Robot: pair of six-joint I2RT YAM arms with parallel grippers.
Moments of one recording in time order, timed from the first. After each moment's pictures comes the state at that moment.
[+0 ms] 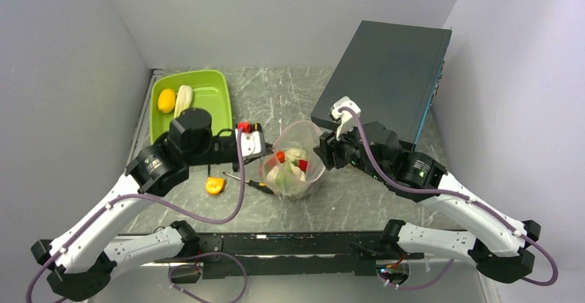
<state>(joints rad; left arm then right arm) -0.79 0.91 1.17 -0.57 0.49 0.48 0.99 0.93 1.17 -0.64 0.26 0.16</state>
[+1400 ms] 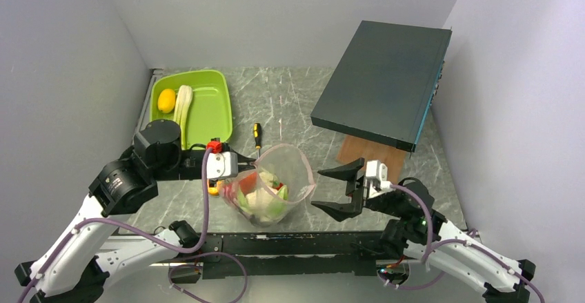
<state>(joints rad) -0.79 0.81 1.30 -0.79 0.56 0.52 0.98 0.33 0.38 0.18 -0.35 0.08</state>
